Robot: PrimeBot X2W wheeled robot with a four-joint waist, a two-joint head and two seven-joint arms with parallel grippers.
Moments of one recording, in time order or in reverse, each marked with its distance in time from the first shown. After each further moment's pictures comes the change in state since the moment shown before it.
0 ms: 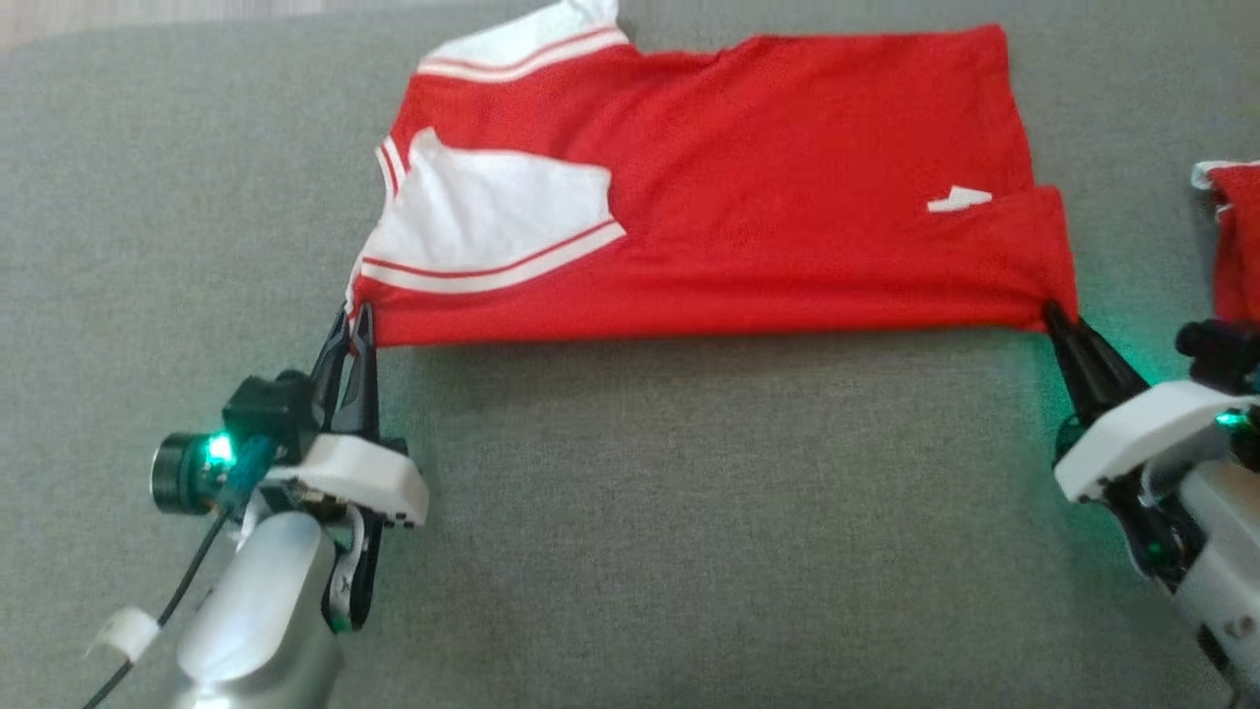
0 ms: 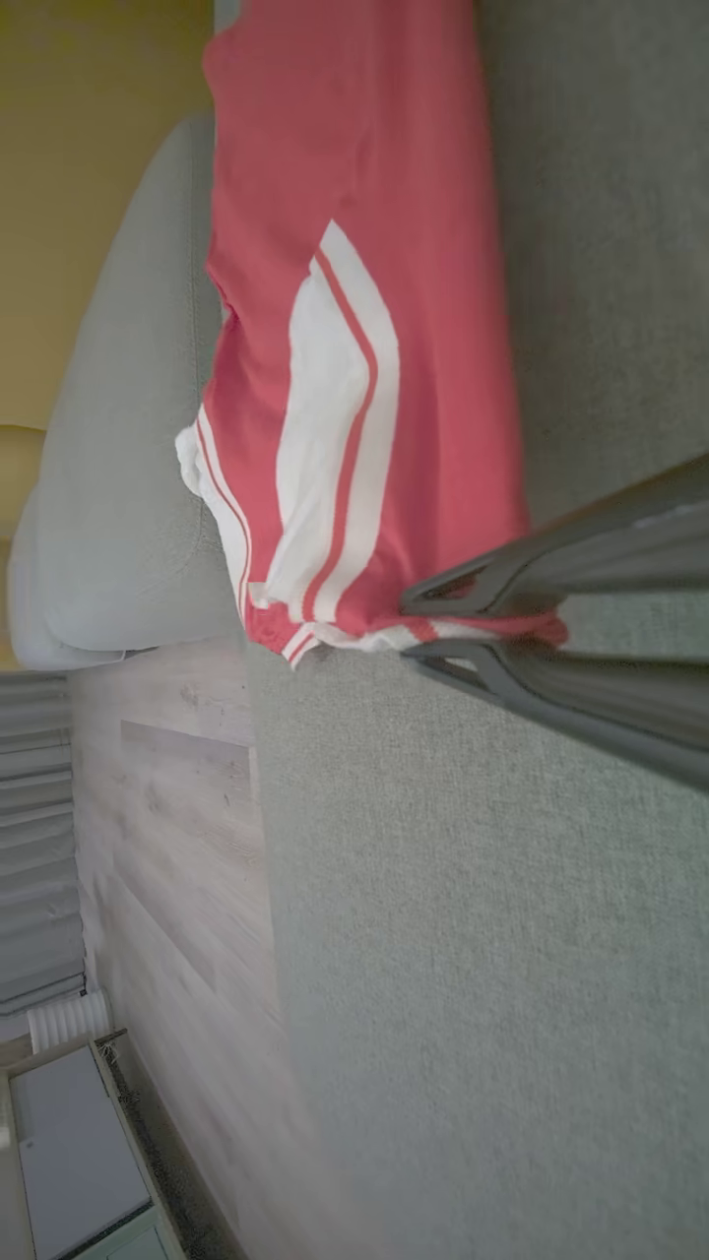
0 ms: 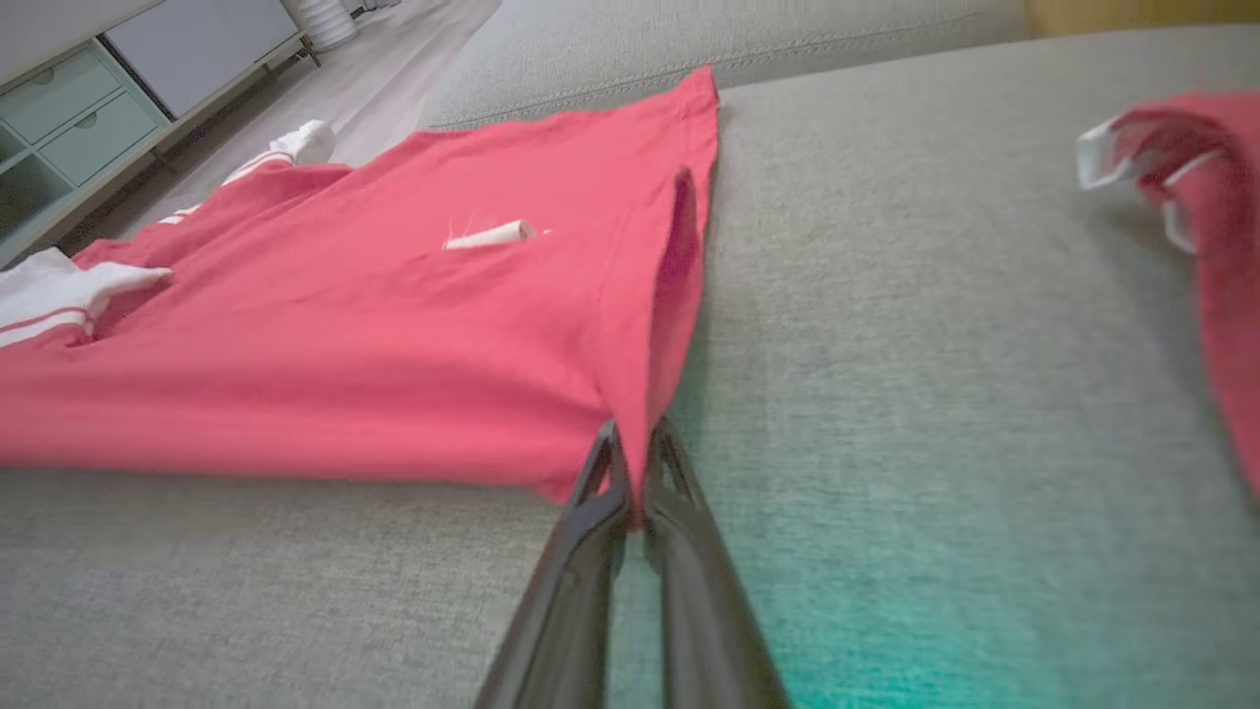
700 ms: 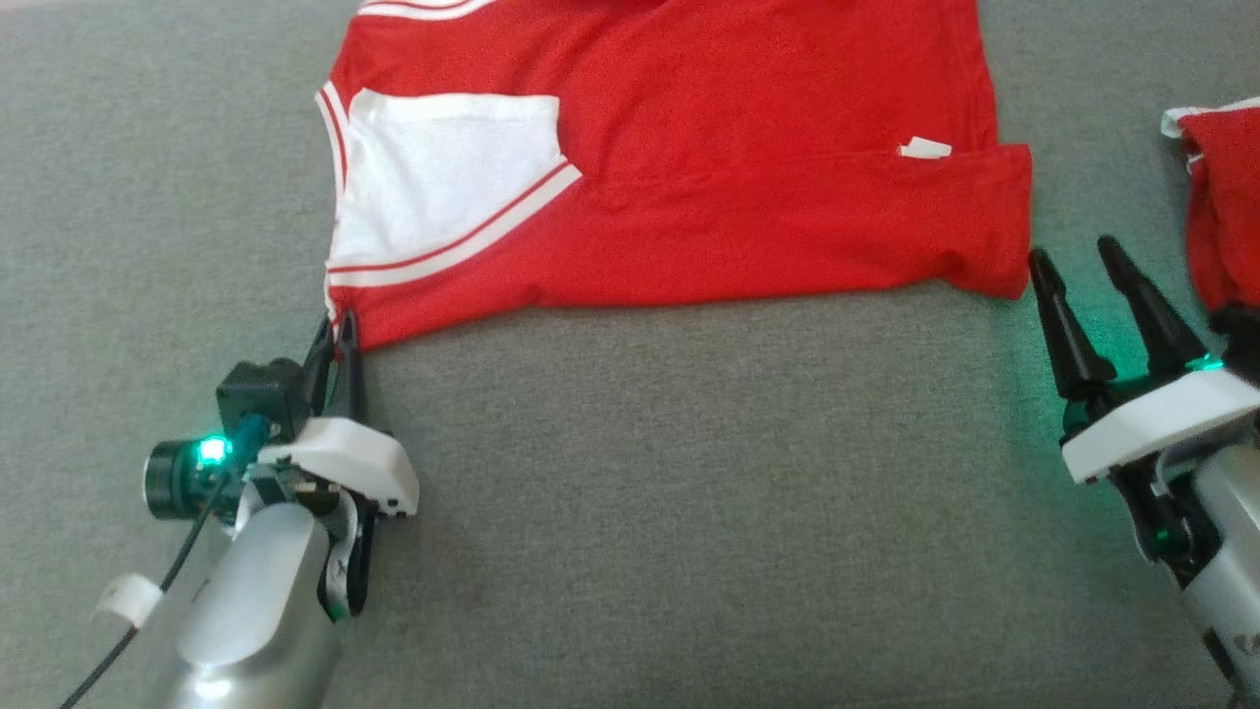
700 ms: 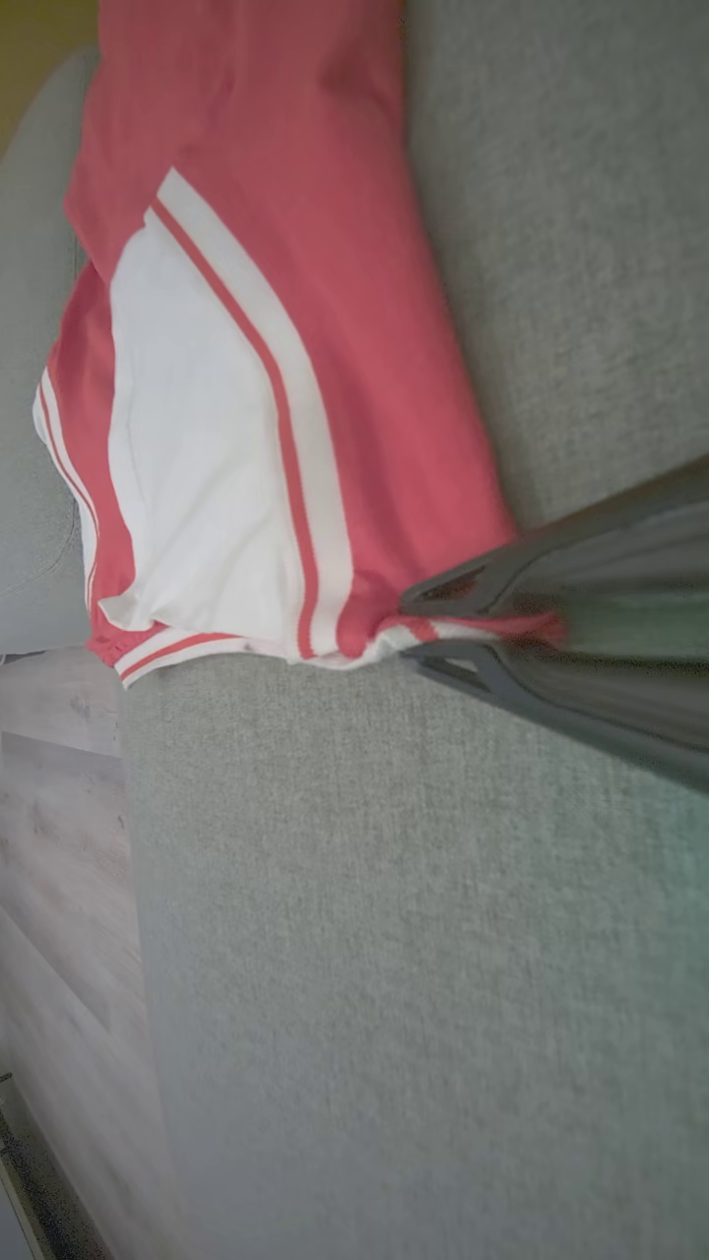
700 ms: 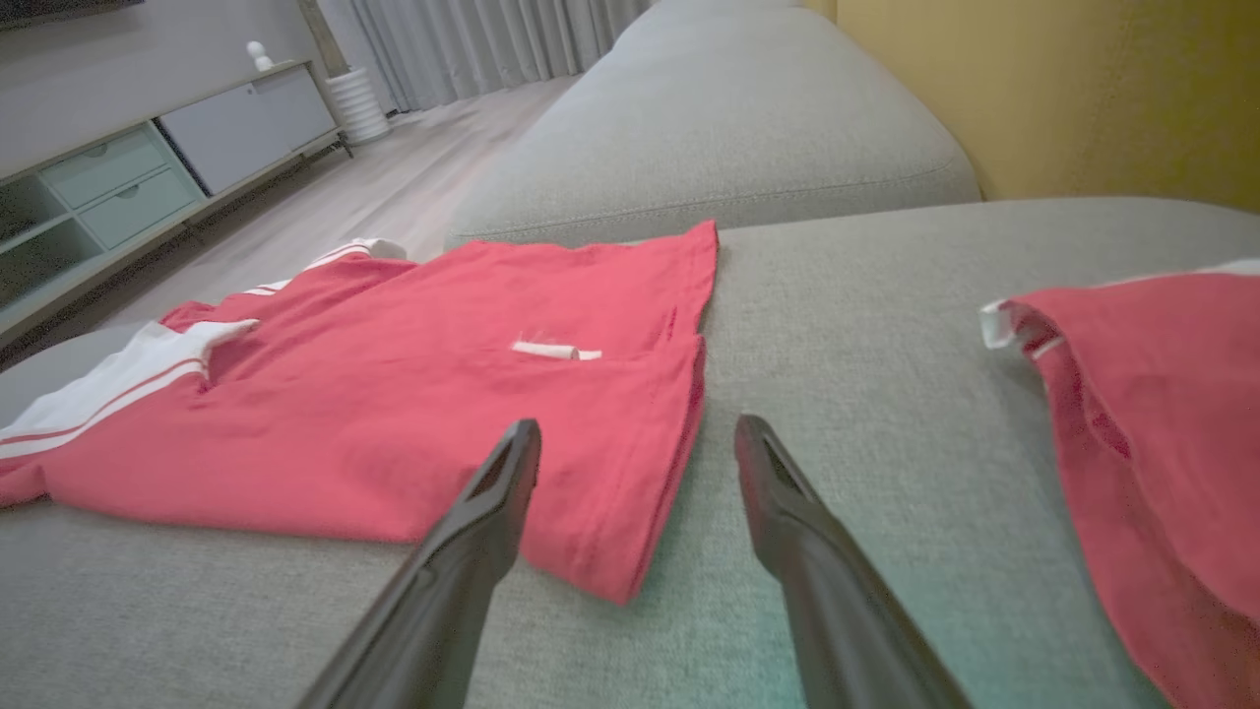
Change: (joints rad) left arm -0.034 -0.019 0.031 0.077 -0.011 0.016 0.073; right arm 0.116 0.002 -0.233 -0.290 -0.197 0.000 -0.009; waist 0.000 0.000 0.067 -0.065
